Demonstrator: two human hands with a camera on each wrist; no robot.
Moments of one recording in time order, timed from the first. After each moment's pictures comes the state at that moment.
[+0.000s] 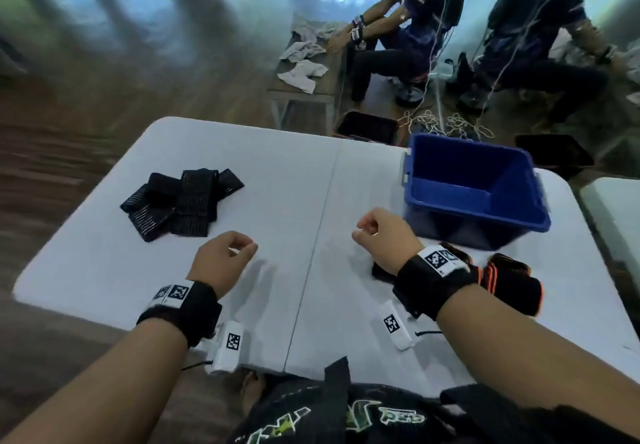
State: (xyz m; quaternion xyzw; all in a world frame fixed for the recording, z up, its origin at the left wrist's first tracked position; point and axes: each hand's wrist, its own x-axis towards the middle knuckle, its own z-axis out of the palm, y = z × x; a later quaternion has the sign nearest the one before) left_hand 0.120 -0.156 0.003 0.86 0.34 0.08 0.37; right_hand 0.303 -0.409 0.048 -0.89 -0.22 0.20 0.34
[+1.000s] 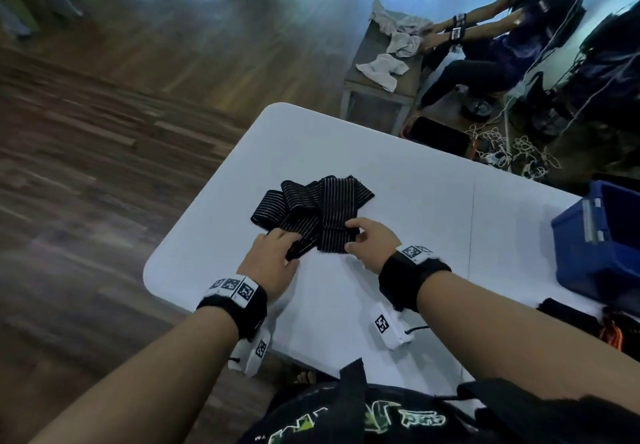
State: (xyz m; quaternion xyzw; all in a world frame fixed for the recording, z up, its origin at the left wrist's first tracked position) left_hand 0.033 0.065 -0.050 0.93 0.25 0.02 0.27; right_hand 0.202 -0.091 -0.004 -0.88 -0.26 0.29 0.28
